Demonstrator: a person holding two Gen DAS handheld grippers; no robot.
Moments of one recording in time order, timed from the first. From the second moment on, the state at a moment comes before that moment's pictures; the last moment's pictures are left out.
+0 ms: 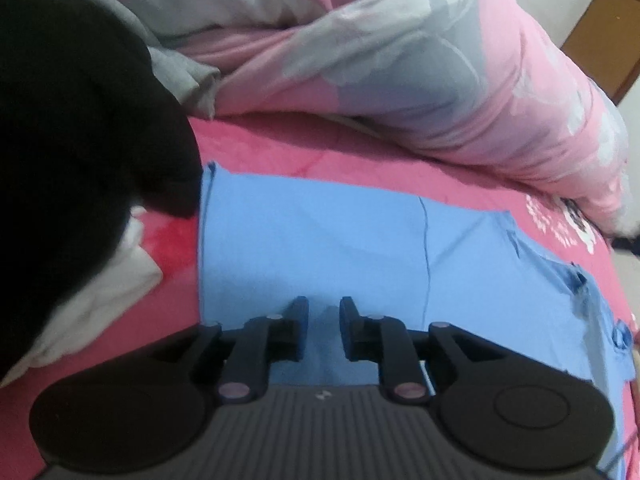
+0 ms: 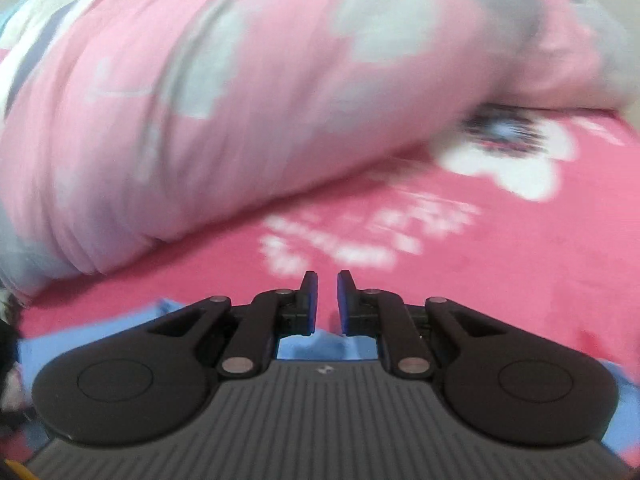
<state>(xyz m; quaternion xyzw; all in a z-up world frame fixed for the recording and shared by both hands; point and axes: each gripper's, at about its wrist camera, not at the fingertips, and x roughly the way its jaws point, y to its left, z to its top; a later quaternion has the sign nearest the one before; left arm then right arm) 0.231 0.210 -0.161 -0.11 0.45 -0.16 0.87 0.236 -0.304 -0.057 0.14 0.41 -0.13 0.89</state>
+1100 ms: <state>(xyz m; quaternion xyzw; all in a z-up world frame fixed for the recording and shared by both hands) 0.214 -0.027 -0.147 0.01 0.43 -0.28 0.85 0.290 -0.332 -0.135 -0.11 0.53 0.21 0.82</state>
